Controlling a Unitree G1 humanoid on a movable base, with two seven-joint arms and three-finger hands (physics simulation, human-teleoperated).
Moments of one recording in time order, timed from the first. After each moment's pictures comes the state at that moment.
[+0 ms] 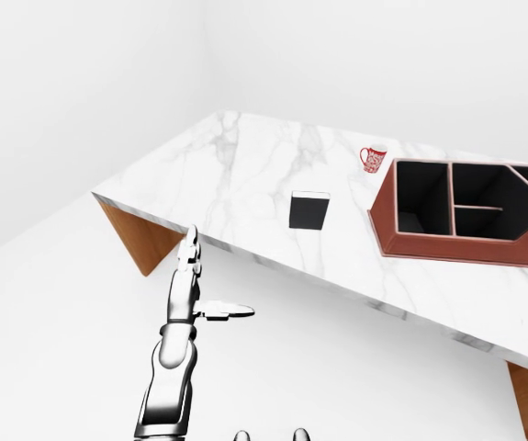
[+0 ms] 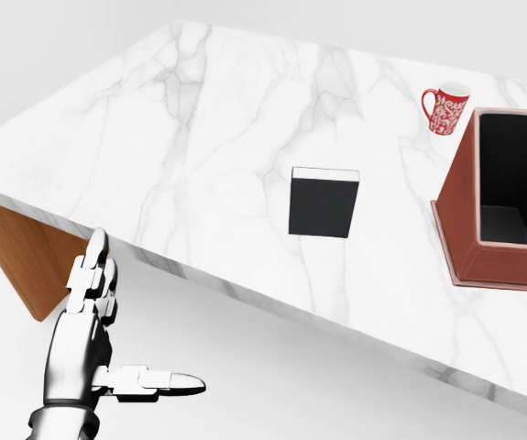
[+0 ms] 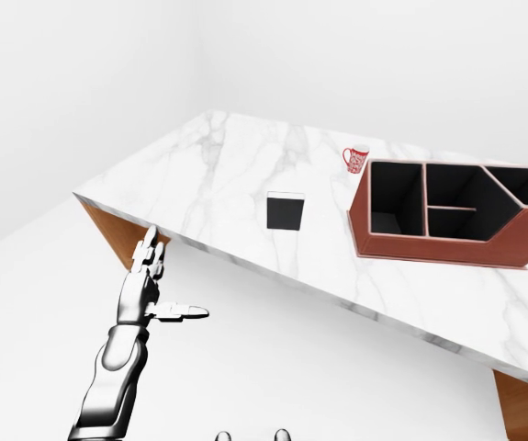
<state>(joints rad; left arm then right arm) 0.04 0.01 0.00 -0.04 0.09 -0.09 -0.01 0.21 -0.49 -1.29 -0.03 0.89 0.09 0.15</state>
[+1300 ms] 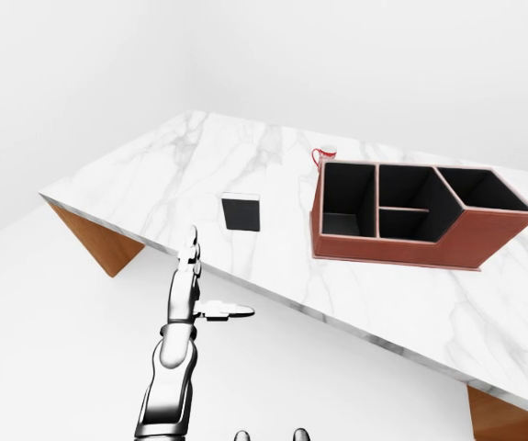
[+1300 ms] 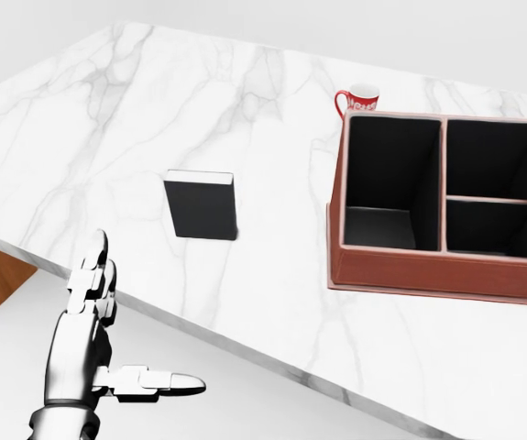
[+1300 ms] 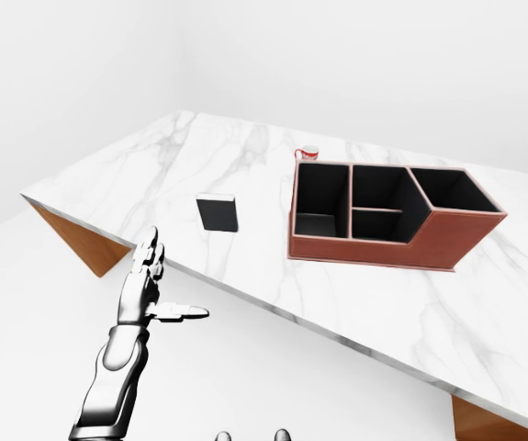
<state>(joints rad) 0.04 0.01 0.00 -0.03 0.10 -0.09 0.00 0.21 -0.49 -1.29 -0.03 0.89 0.09 0.15</state>
